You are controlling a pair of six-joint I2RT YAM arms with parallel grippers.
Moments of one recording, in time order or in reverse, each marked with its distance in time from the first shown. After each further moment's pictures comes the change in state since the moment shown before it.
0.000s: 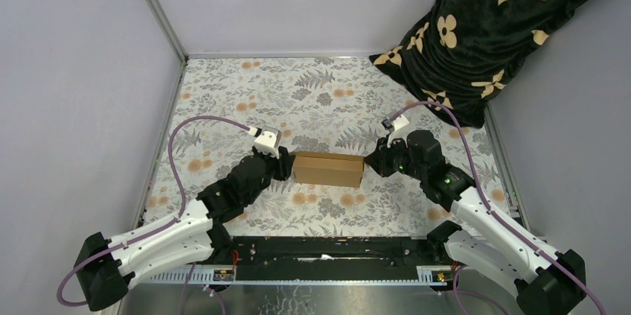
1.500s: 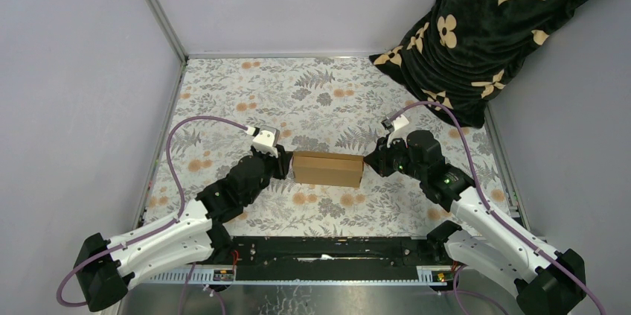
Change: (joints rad) left arm 0.000 -0.006 0.003 0.014 -0.018 -0.001; right arm 0.000 0.002 -0.005 0.014 0.000 0.000
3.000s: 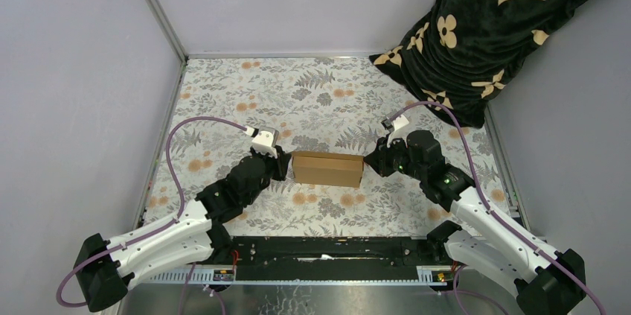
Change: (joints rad) left arm 0.000 -0.004 -0.001 -0.040 0.001 -0.048; right arm 0.000 0.000 0.000 0.000 0.000 0.000
